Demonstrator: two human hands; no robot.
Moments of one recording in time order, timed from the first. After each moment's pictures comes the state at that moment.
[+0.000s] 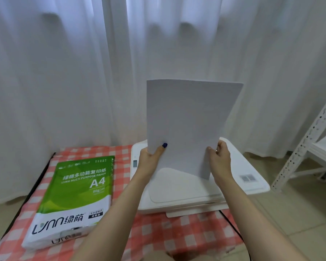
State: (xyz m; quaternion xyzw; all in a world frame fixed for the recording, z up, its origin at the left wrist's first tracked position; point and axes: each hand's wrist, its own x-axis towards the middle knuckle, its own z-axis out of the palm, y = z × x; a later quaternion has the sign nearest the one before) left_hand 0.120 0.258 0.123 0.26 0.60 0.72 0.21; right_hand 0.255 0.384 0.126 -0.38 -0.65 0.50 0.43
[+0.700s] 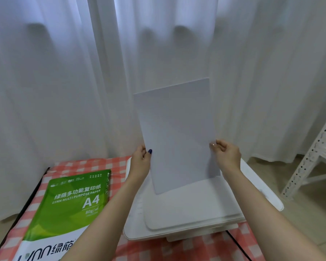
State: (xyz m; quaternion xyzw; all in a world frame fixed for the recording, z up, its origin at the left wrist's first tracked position) left_hand 0.063 0.297 0.113 0.28 0.72 0.62 0.14; right_hand 0.230 0.457 0.132 -0.42 -0.65 0.46 0.44
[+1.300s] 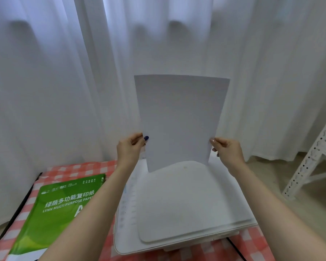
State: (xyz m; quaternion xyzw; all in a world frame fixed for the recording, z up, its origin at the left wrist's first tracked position) left_hand 0.034 0.320 0.142 0.28 0.68 0.67 0.09; right_hand 0.230 0.493 0.136 -0.37 -0.68 0.48 0.40
